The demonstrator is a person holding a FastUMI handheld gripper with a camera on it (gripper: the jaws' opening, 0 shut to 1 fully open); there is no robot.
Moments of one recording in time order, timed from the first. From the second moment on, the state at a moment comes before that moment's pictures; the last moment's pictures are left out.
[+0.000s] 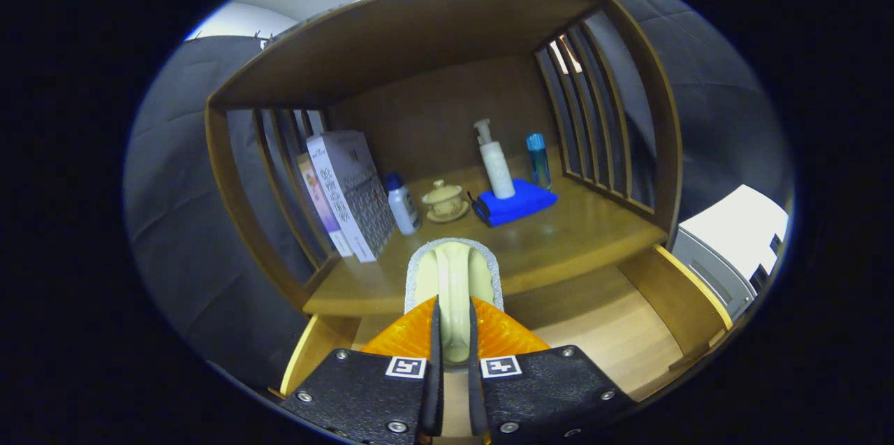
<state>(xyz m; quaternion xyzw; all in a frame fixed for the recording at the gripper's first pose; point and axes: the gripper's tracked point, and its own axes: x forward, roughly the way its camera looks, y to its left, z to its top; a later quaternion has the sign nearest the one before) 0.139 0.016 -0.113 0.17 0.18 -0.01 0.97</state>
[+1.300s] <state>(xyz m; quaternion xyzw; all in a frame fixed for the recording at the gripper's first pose) 0.273 -0.015 -0.154 0.05 0.19 0.00 0.98</state>
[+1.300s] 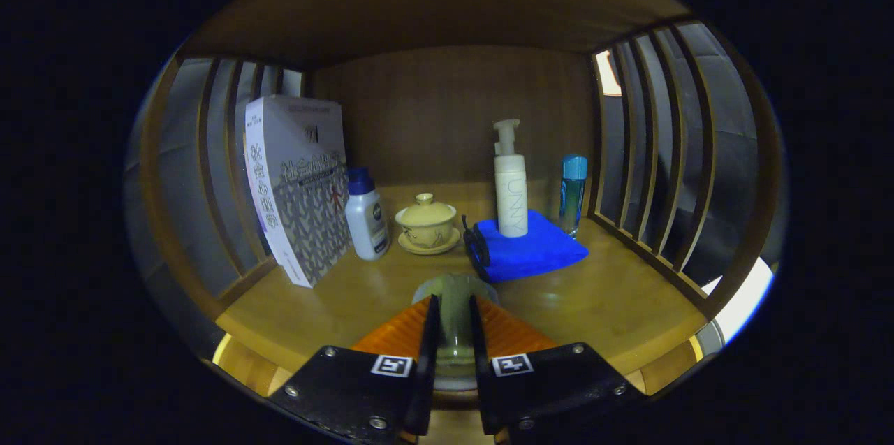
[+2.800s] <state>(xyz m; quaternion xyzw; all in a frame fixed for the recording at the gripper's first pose) -0.078 0.055 -0.142 0.05 0.04 0.03 1.00</state>
